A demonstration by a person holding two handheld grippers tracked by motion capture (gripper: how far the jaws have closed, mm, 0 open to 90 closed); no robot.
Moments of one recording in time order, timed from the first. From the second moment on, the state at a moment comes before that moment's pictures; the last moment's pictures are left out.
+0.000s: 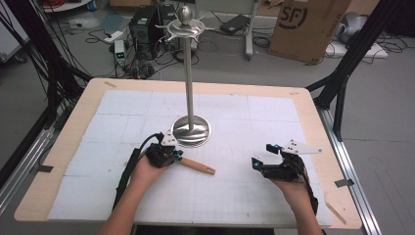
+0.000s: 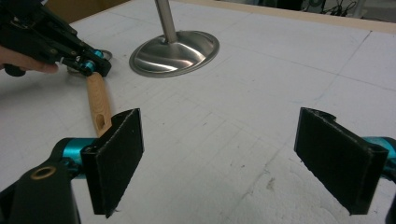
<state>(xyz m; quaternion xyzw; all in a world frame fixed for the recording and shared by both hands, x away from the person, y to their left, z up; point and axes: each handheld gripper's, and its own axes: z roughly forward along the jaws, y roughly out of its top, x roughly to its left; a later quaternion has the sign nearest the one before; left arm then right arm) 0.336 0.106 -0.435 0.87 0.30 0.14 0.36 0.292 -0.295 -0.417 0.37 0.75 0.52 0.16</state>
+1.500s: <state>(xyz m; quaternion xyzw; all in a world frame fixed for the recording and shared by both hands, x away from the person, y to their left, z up) 0.294 0.130 -0.401 0.84 0.27 0.14 0.45 0.292 -0.293 -0.418 0.37 0.76 0.52 0.16</state>
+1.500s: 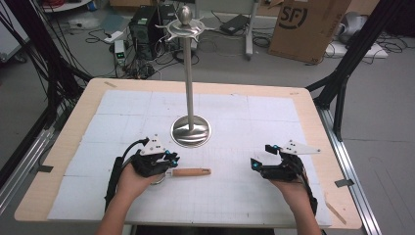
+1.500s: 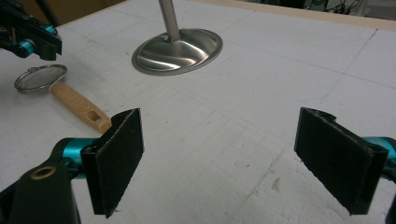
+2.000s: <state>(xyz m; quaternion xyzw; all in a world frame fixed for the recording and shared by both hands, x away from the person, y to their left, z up) 0.290 0.137 -0.386 0.81 0.24 0.13 0.52 0.293 -0.294 -0.418 0.38 0.75 0.52 0.16</state>
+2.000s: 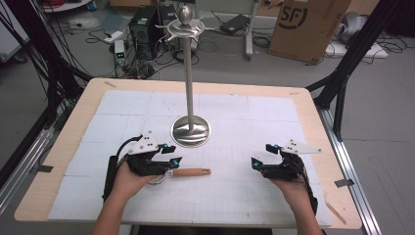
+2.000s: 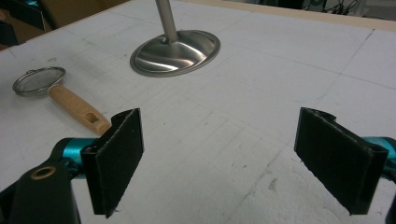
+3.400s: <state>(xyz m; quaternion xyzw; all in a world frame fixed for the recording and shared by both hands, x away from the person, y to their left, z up) 0.299 0.123 -0.420 0.88 0.24 0.11 0.40 0.295 -0.292 -0.418 0.37 0.76 0.52 0.16</state>
